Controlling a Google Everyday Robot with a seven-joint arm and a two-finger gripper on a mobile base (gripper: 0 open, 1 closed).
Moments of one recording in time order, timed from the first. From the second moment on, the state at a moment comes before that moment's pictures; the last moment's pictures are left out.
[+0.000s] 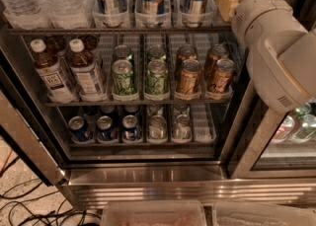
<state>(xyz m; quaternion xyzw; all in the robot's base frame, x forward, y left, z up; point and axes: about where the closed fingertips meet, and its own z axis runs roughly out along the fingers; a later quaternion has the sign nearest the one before) 0.633 -0.208 1.072 -0.04 0.66 -0.01 0.75</state>
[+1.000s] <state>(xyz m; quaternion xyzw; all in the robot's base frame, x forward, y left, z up) 0.641 -0.205 1.067 -0.04 0.67 -0.01 0.74</state>
